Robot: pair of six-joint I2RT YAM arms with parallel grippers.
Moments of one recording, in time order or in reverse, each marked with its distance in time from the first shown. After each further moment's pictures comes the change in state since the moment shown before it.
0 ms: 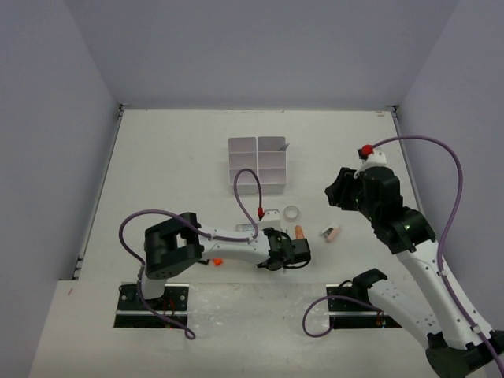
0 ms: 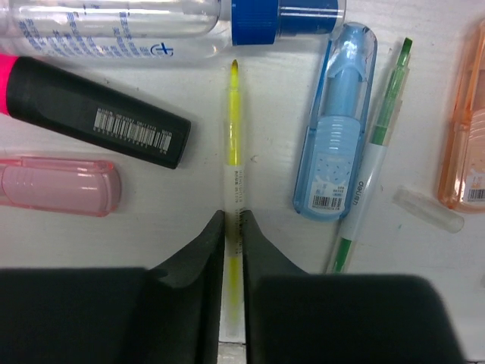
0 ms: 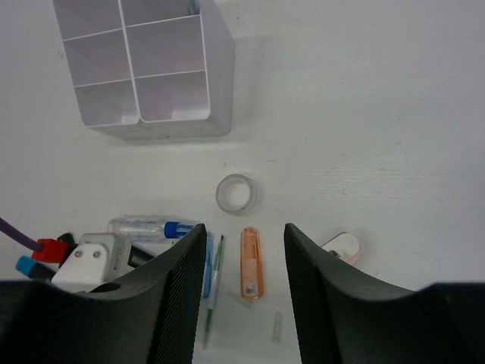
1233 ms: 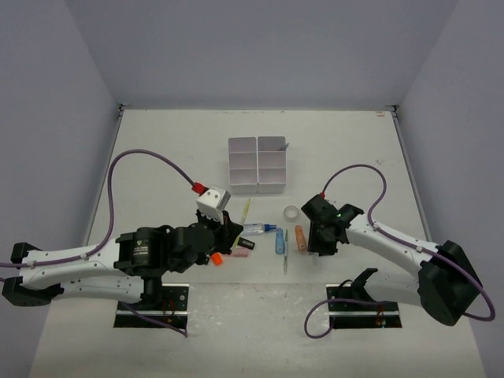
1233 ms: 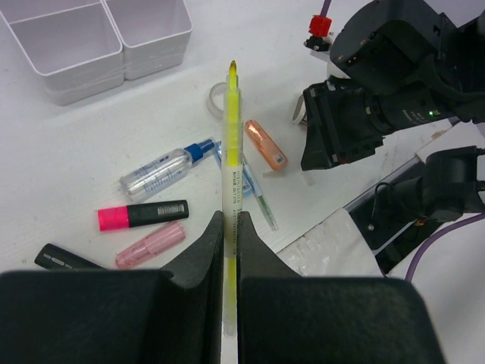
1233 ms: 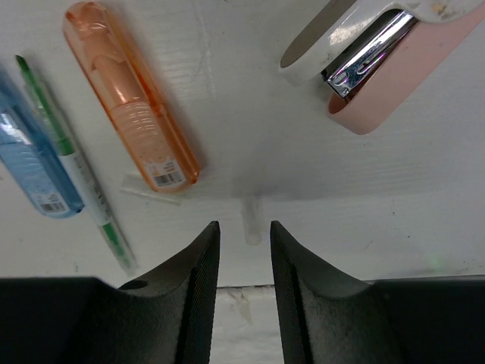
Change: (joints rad) left arm -0.069 -1.067 -0.318 0.237 -0.083 0.746; right arm 0.289 0.397 -0.286 -0.126 0.007 0.431
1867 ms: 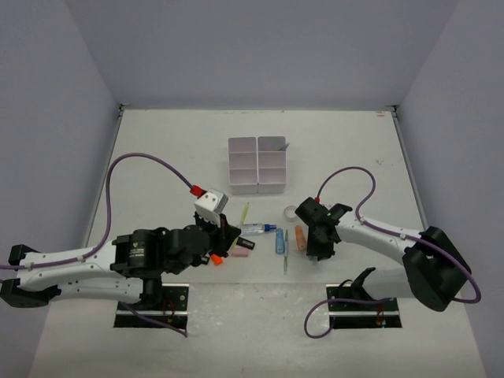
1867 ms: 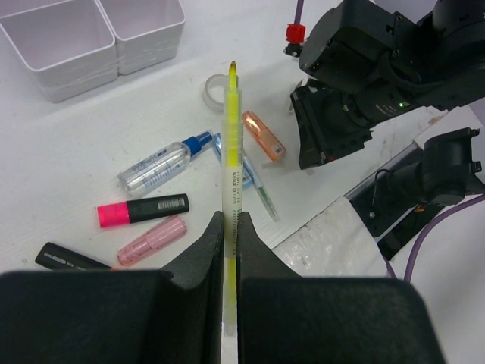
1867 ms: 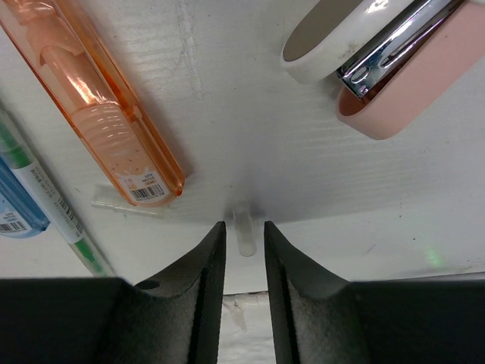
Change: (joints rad) left arm 0.000 -0.049 -0.048 0.012 0.036 0.032; right arm 0.029 0.131 -0.008 0.023 -0.004 0.015
